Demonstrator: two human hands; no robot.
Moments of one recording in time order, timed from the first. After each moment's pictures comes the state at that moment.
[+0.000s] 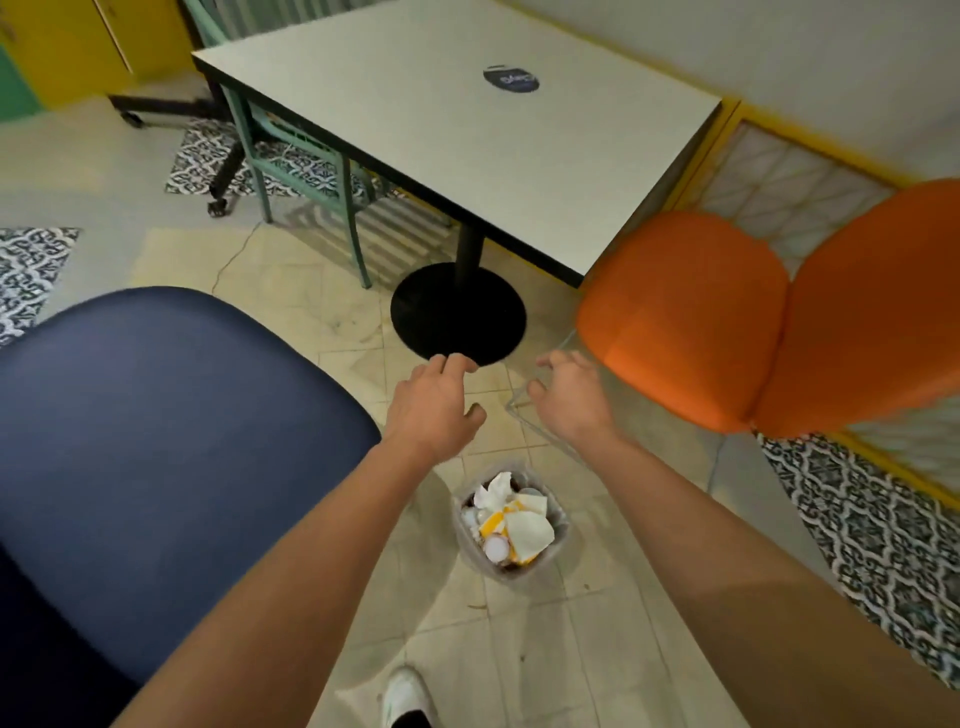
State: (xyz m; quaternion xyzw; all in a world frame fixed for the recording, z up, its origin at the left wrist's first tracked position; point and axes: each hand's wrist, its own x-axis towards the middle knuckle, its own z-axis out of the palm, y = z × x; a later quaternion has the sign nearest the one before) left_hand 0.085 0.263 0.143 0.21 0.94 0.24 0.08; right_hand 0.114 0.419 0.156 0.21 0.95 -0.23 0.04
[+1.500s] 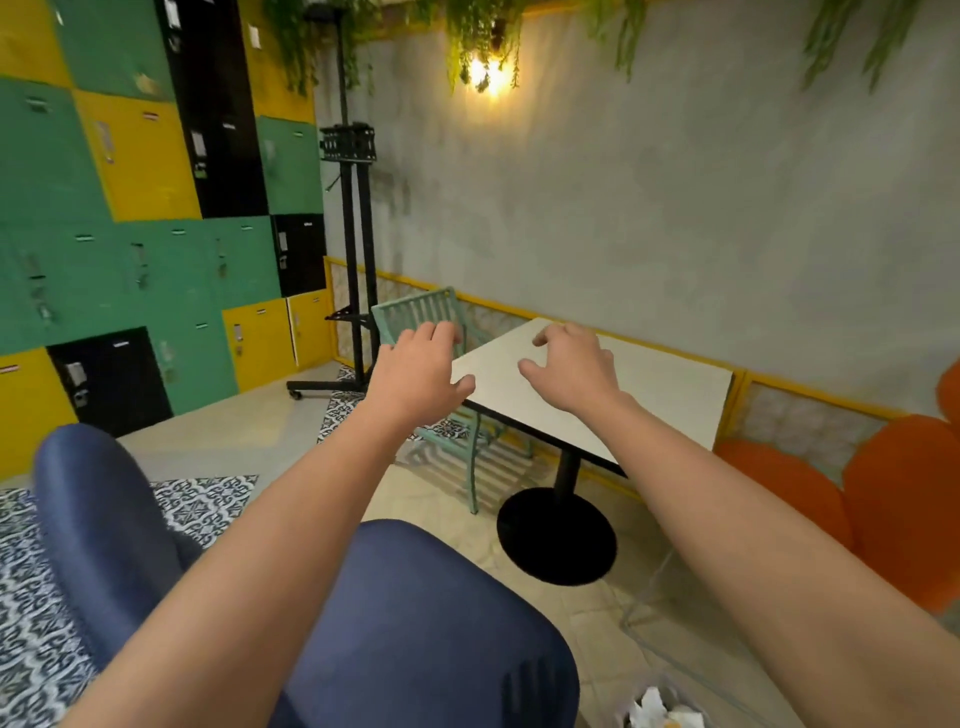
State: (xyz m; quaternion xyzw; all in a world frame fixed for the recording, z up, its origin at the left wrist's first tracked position) left_hand 0.047 -0.094 0.507 0.23 0.94 0.15 -0.21; right_hand 0.088 0.074 0.524 0.11 0.97 -0.12 -0.18
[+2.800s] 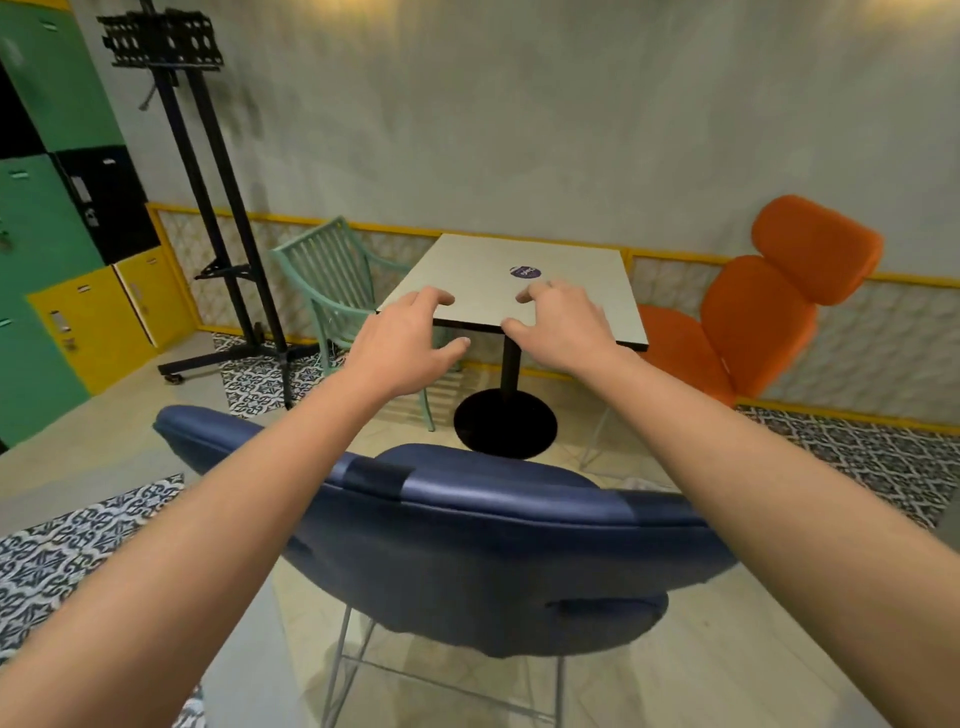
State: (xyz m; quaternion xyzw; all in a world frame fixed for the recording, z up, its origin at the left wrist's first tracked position) left_hand 0.018 -0.334 0.473 0.45 0.86 0.23 -0.11; right_hand 0.125 -0.193 0.495 0.27 0.94 -0.08 -0.18
